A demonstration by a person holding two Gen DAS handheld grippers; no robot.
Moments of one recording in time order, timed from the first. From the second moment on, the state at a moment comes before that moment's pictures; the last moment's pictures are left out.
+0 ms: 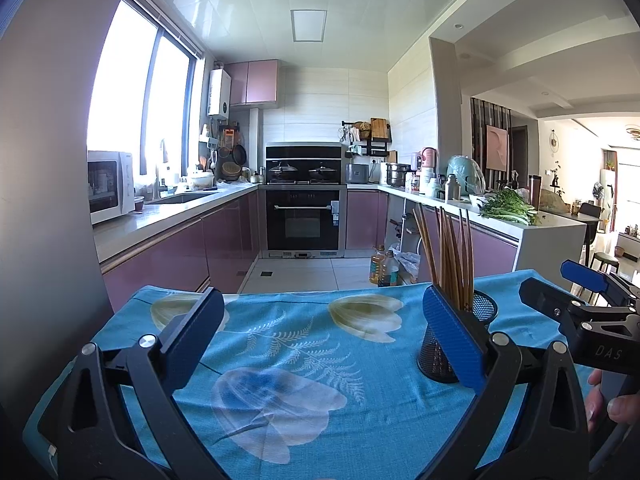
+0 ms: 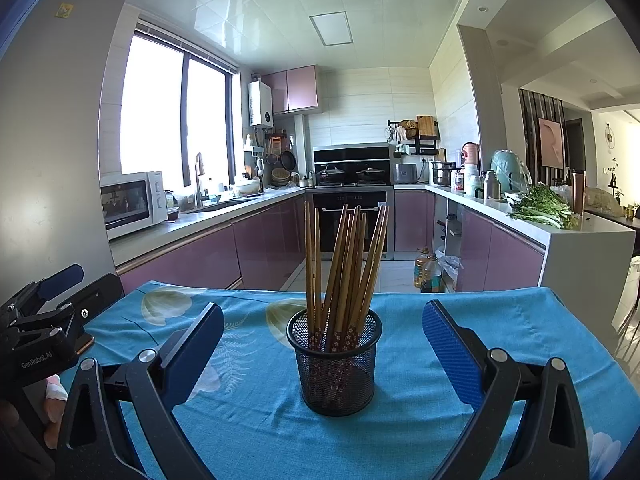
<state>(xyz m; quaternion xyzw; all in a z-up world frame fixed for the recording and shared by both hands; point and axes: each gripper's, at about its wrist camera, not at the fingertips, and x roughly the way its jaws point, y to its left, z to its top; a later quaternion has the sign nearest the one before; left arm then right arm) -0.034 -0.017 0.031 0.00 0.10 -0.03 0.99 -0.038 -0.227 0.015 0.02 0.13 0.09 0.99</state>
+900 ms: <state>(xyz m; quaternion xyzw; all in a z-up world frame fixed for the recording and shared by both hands) -0.032 -0.018 0.032 0.00 0.10 -0.04 0.99 -0.038 -0.228 0.015 0.02 0.13 0.09 0.99</state>
